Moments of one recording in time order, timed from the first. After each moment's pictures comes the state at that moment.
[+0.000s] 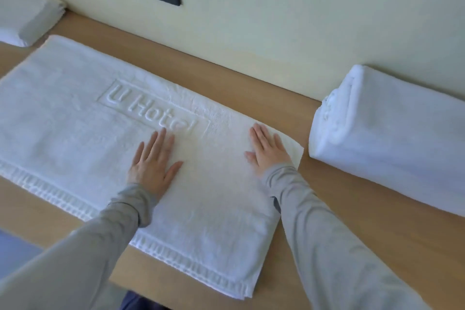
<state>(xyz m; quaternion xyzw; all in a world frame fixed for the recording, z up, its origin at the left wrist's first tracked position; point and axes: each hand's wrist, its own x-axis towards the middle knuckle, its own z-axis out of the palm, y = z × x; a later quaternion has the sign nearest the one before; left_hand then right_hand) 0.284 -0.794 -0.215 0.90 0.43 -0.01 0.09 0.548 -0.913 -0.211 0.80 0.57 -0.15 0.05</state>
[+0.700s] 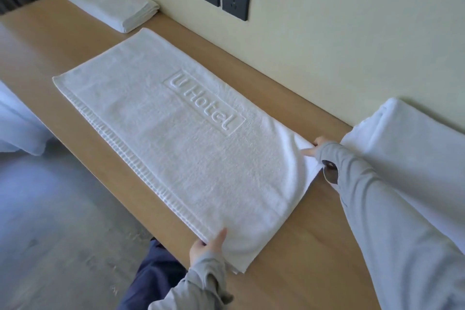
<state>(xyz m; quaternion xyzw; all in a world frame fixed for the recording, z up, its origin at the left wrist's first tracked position) 0.317 -1.027 -0.170 0.09 0.77 0.22 0.60 0.619 -0.892 -0.137 0.86 0.36 -0.35 0.08</state>
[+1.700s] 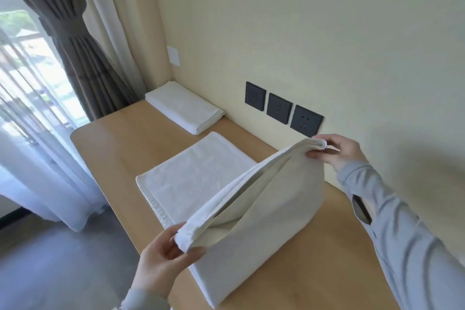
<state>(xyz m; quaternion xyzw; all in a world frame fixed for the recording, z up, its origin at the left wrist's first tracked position) 0.124 -0.812 -0.019 0.40 0.54 0.45 0.59 0.475 -0.709 0.027 0.66 0.47 -0.33 -0.49</state>
